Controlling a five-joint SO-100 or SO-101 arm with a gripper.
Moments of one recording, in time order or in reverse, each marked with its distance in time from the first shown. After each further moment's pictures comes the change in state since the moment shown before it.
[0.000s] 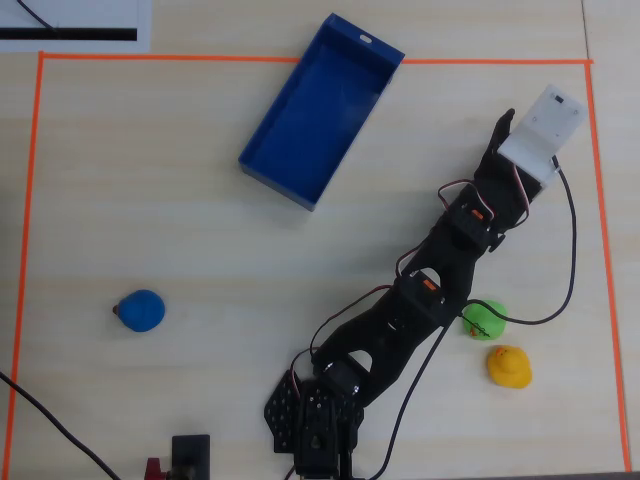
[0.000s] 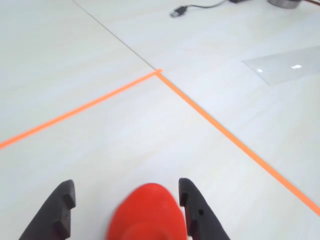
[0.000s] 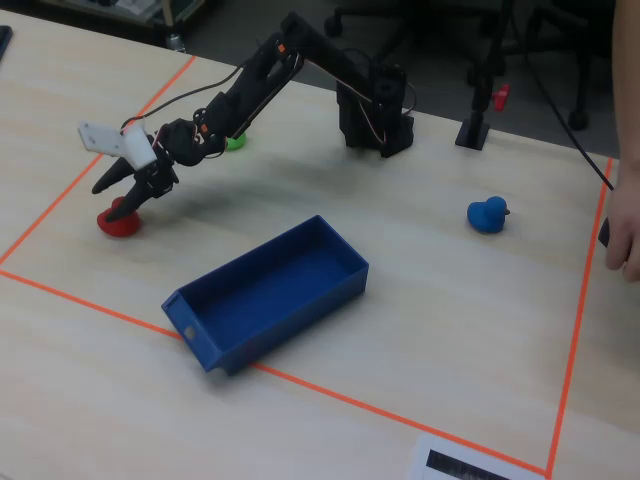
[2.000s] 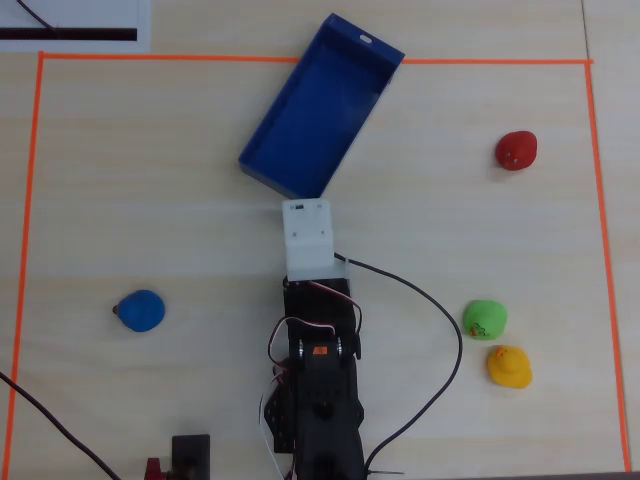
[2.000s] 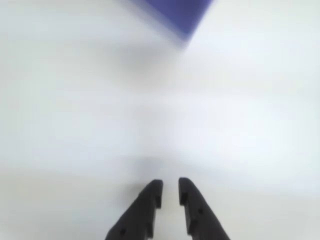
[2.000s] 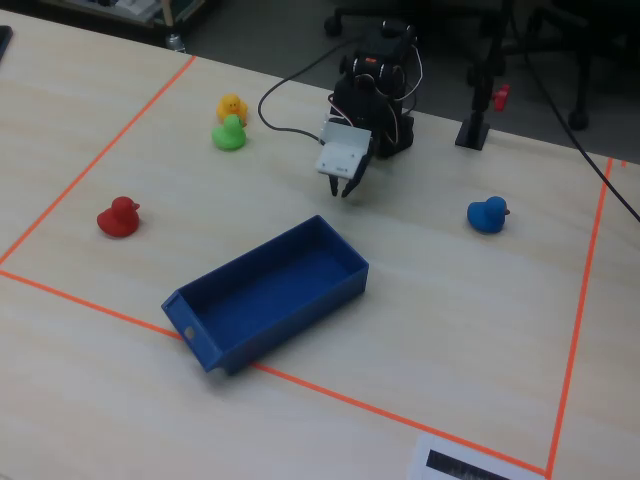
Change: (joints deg) arm -44.0 138.8 94.5 80.2 3.4
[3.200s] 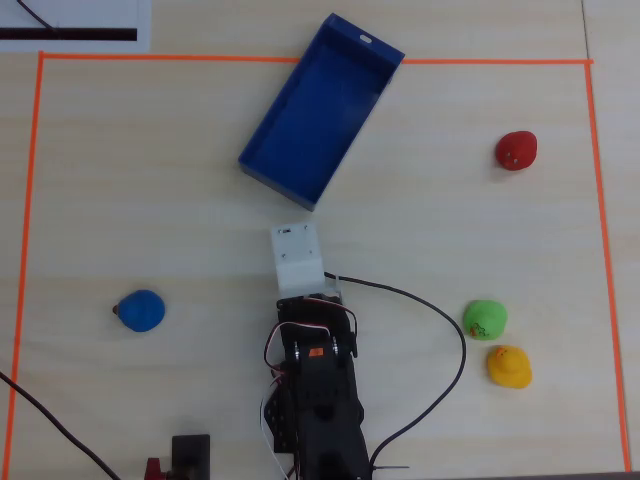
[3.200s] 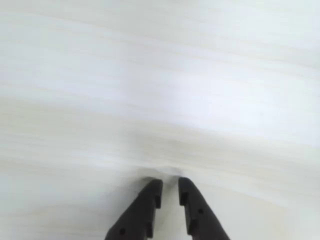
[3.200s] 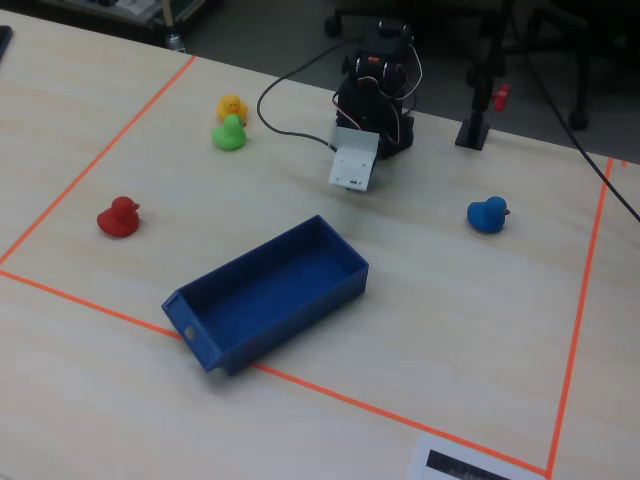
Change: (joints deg) arm -4.8 0.3 -0.5 18.7 -0.8
